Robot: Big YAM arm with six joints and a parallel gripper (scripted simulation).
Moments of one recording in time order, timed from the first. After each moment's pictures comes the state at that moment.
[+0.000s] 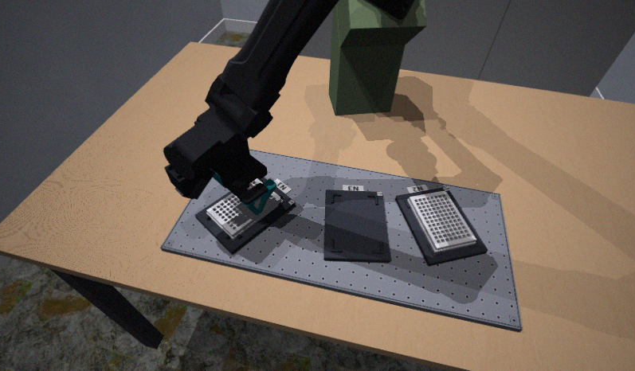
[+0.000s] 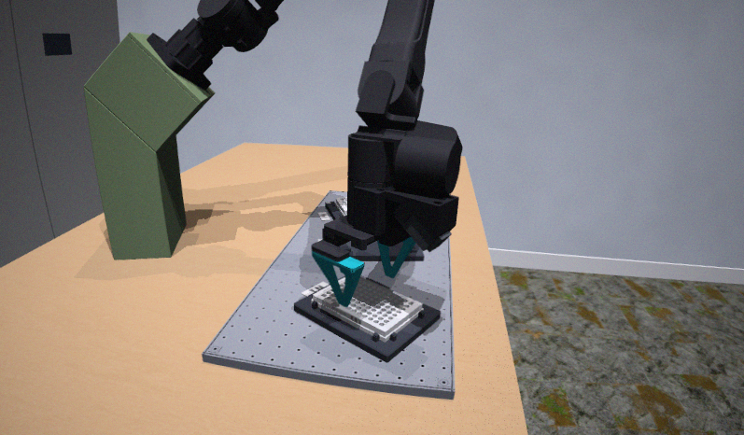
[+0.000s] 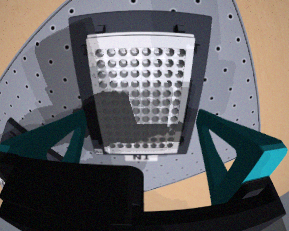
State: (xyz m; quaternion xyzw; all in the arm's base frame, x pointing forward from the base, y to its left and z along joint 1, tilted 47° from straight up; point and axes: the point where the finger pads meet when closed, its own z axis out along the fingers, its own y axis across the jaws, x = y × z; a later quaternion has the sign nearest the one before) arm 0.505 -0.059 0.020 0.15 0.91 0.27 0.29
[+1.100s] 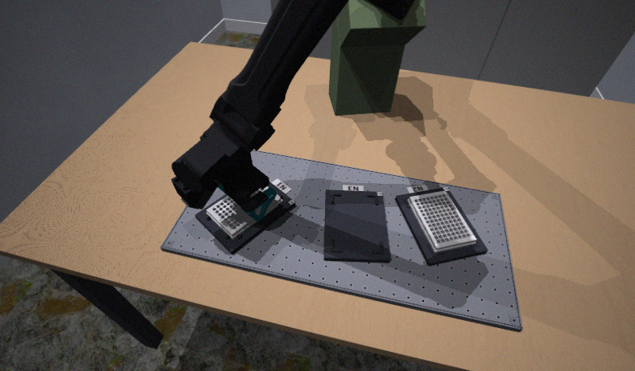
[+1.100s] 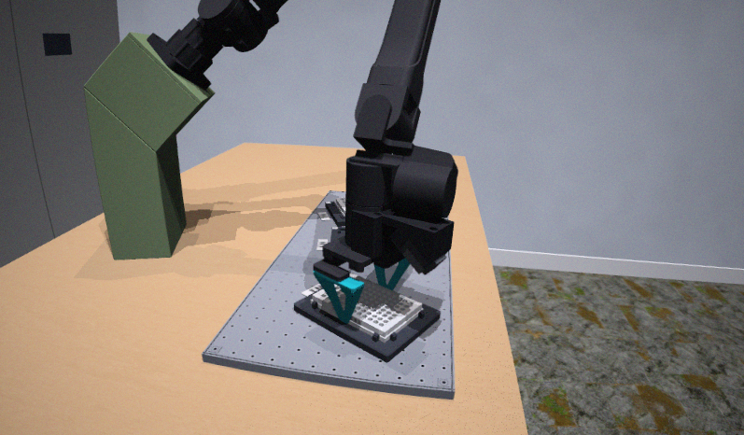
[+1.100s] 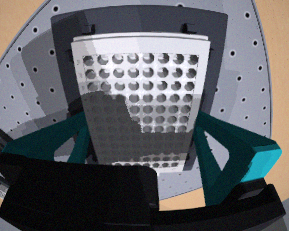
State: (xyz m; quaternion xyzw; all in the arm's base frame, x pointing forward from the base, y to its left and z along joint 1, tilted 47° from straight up) arm 0.521 -0.046 -0.001 0.15 0.91 0.27 0.29
